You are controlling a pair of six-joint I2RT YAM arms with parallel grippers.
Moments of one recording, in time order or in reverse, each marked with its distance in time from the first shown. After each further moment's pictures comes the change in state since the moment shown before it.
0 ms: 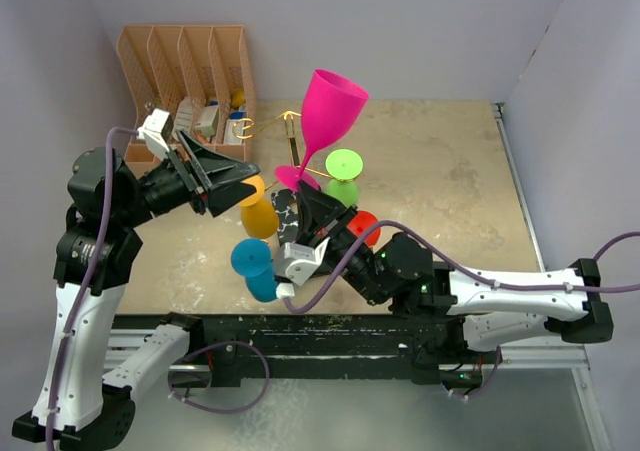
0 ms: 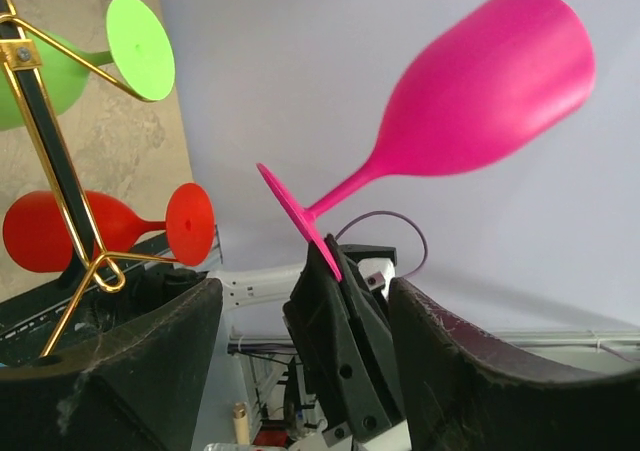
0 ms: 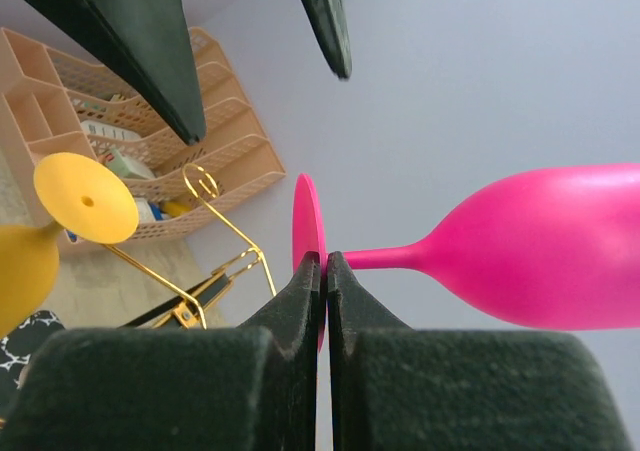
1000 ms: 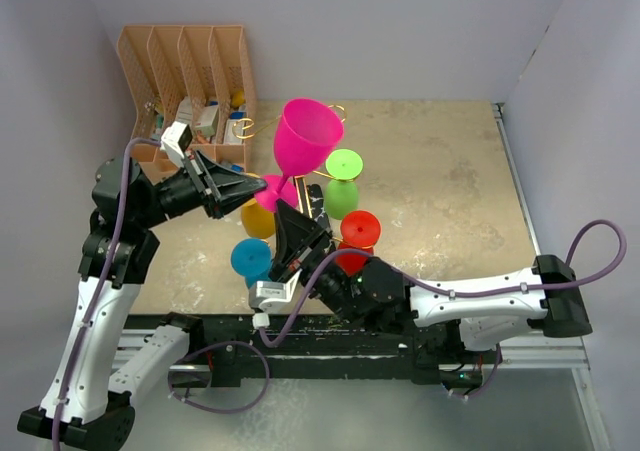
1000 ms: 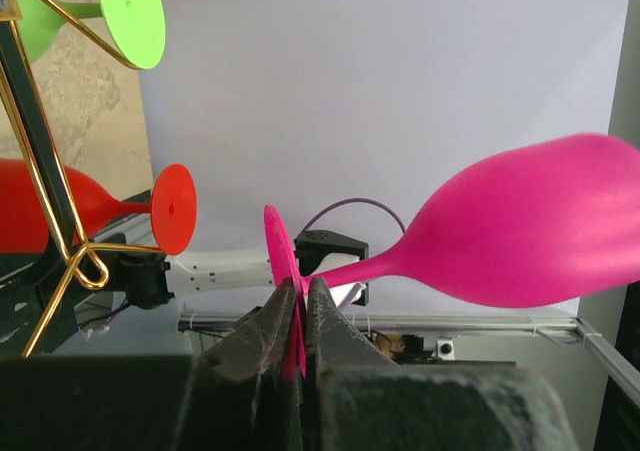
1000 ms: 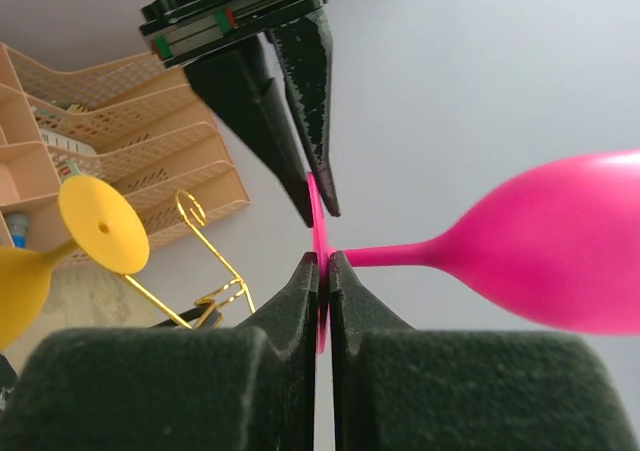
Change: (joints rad) left arm 0.000 -0.048 -0.222 0.217 0.074 -0.184; right arm 0.080 0.148 -0.124 0.402 0.015 -0.278
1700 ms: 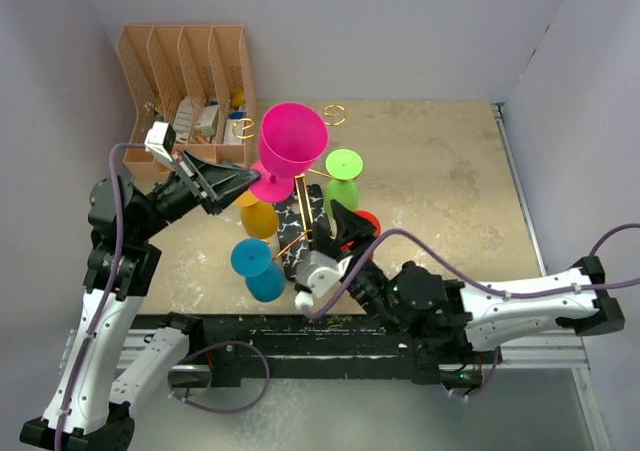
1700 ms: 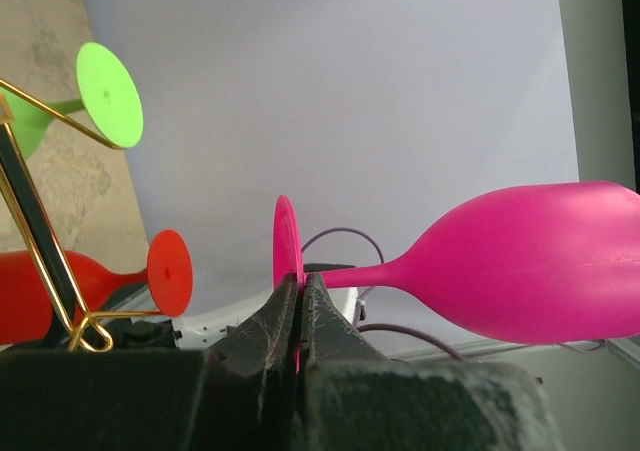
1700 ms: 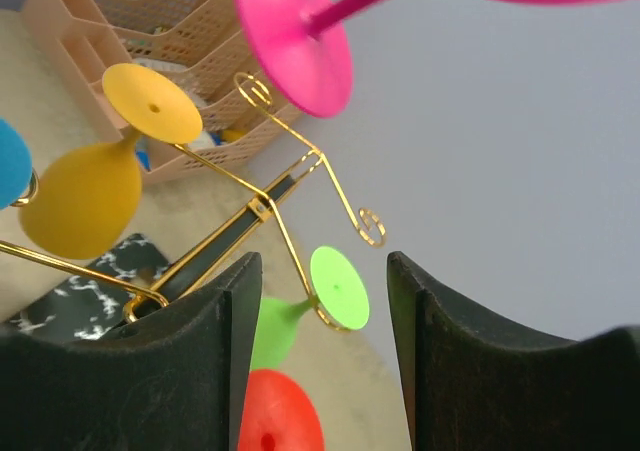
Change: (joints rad) left arm -0.002 -0.073 -0.116 0.228 -0.107 -0.017; right arm 0.075 -0.216 -0.072 -0.265 0.276 0.351
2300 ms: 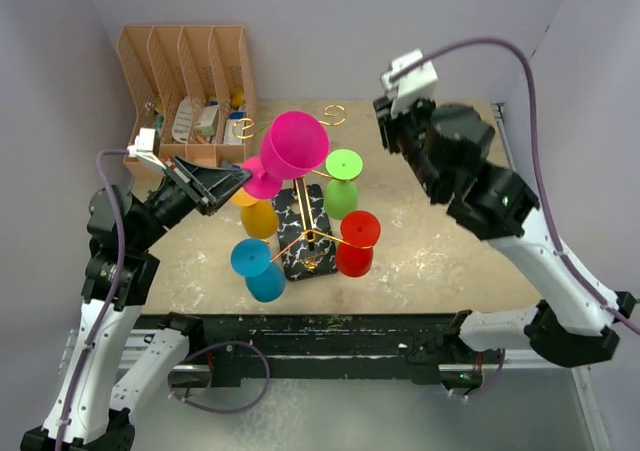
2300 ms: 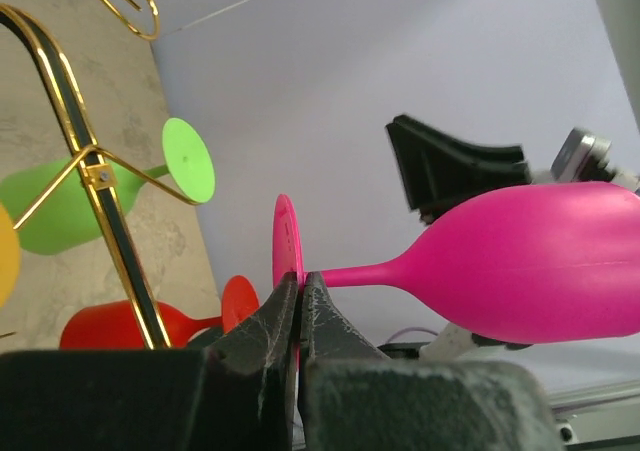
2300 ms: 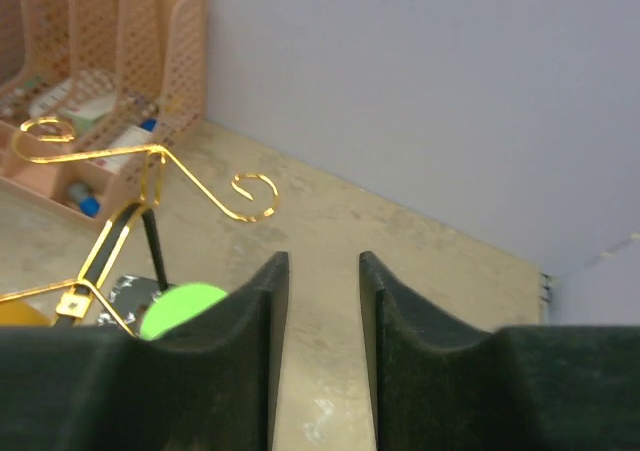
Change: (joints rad) left arm 0.000 -0.051 -0.050 -0.008 -0.157 0.175; right arm -0.695 0.115 0.761 -0.993 -0.236 0.877
